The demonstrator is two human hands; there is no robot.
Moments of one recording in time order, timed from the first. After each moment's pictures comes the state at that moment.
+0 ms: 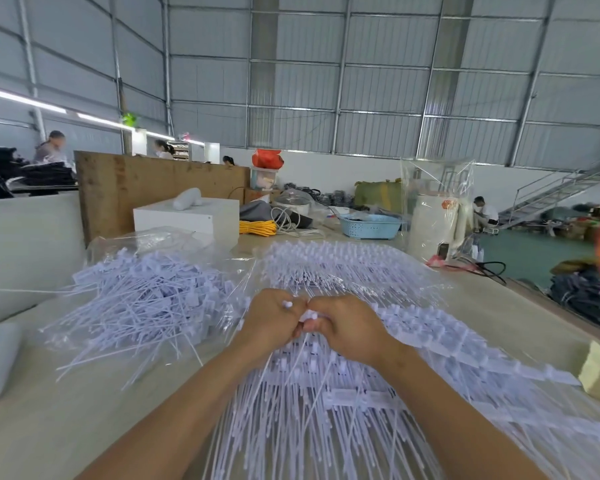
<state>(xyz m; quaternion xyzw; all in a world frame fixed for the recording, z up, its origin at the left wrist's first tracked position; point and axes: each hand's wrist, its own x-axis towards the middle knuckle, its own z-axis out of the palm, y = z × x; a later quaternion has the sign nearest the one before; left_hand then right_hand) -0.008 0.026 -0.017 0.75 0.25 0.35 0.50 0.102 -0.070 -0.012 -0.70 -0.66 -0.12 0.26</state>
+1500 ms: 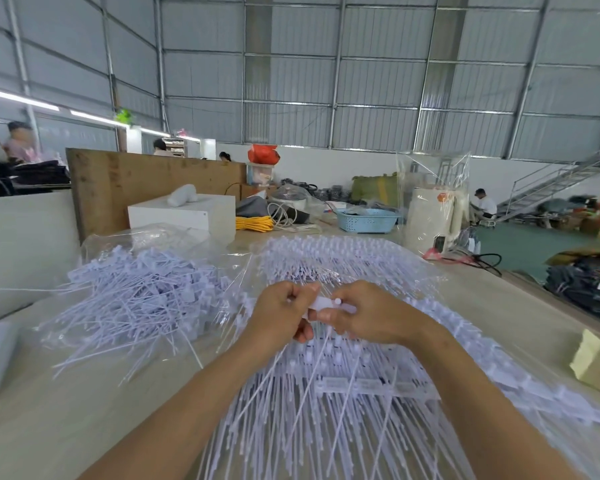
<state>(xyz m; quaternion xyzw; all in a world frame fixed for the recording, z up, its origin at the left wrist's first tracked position) -0.009 0.007 -0.013 0.72 0.17 0.35 0.58 0.105 -0.104 0.021 -0.75 -0.59 0.06 0.28</state>
